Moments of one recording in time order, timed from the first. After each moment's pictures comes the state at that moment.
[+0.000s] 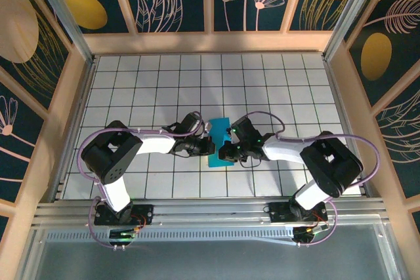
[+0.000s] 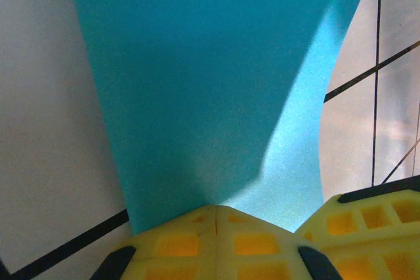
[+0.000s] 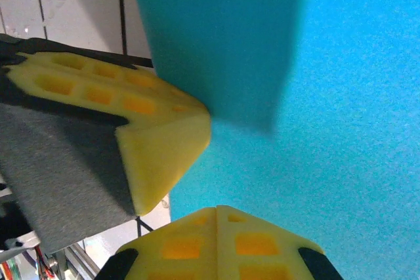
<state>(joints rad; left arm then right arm) -0.74 1.79 0.82 0.00 0.44 -0.74 0.74 1.55 0.62 -0.05 -0.44 0.80</state>
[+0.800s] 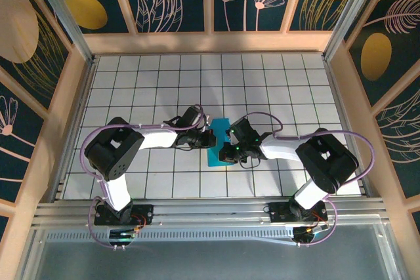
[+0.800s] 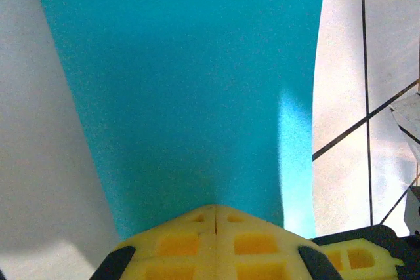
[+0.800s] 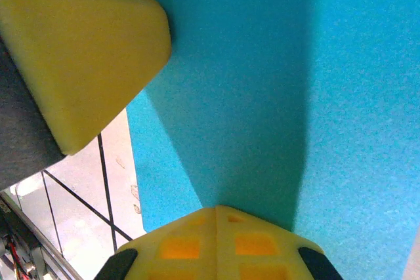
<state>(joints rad) -0.71 1.83 0.91 -0.03 0.40 -0.70 0.74 1.59 0.64 -0.09 -0.43 0.77</state>
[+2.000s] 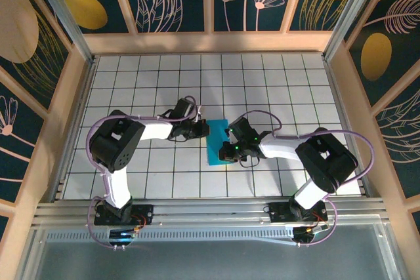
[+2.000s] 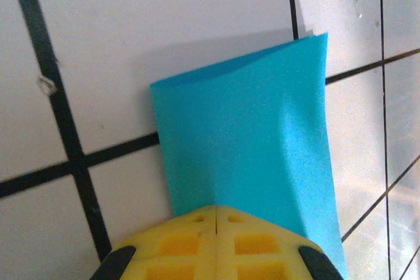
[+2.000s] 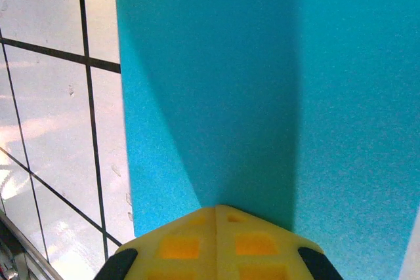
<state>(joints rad) -0.57 1.91 0.95 0.05 0.42 -0.65 0.74 1.60 0.66 -0.12 -0.39 0.73</state>
